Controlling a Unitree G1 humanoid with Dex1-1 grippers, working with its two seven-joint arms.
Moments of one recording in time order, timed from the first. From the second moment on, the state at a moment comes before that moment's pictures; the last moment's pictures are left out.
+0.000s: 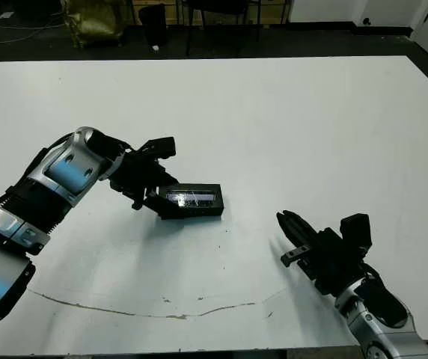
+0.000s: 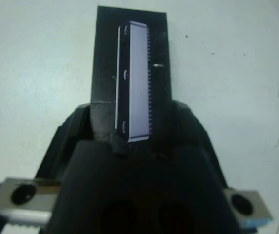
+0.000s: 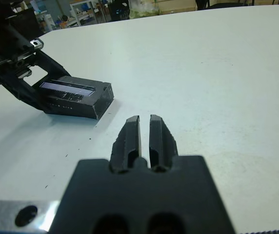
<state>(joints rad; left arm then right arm) -0.90 0.44 -0.53 0.52 0.05 0.51 -1.35 0.24 -0.42 -0.10 -0.48 0.48 0.43 0.40</state>
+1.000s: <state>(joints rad) -0.80 0.45 -0.49 0.52 0.03 0.39 -1.27 0.25 -0.44 -0.12 -0.51 0.50 0.48 0.39</state>
